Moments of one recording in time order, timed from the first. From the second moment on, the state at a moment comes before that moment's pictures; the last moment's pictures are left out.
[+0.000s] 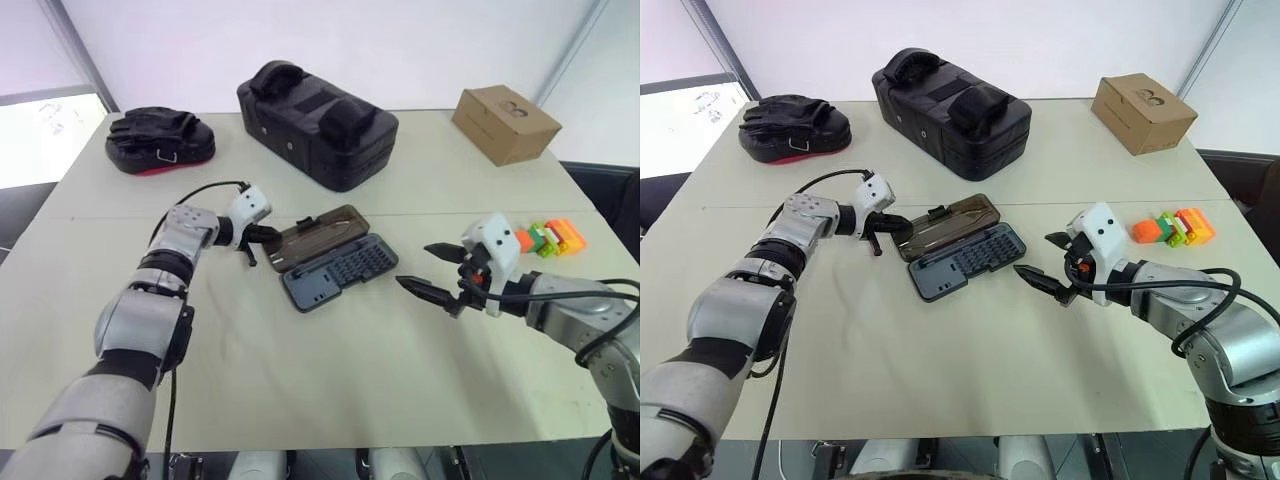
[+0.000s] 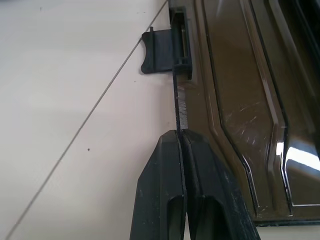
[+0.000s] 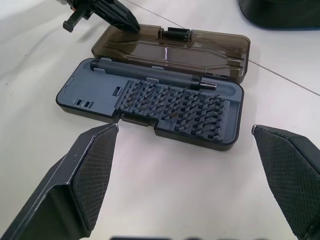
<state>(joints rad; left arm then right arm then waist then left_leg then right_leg) -1.11 0.41 -0.17 1.29 0.15 -0.16 -1.05 -0.21 -0.80 -0.17 -0.53 0.68 0.91 0.59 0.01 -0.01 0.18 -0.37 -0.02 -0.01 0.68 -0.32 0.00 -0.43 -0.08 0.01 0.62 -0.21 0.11</state>
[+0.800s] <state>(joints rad) -0.98 0.44 -0.24 1.09 0.14 -0.56 -1.38 -0.13 -0.92 -0.30 -0.69 0.90 0.98 0.75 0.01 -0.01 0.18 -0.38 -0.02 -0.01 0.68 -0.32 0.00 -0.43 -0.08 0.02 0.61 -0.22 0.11</state>
